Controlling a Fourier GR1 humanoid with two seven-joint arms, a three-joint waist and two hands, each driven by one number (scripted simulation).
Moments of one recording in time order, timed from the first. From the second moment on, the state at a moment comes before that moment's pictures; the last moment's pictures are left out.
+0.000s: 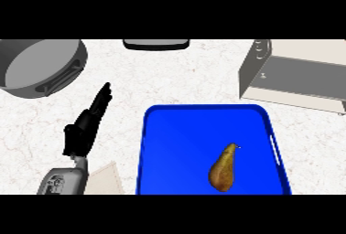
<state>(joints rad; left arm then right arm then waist) -0.15 0.06 -0.01 -1.48 -0.17 -0.04 0.04 -0.86 -0.52 -0.52 -1.47 0.76 -0.43 0.65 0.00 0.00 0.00</state>
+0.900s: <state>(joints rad) -0.14 0.07 0.02 -1.47 -0.16 -0.03 0.04 -0.45 -0.83 -1.07 -1.75 0.35 0.12 0.88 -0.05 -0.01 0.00</state>
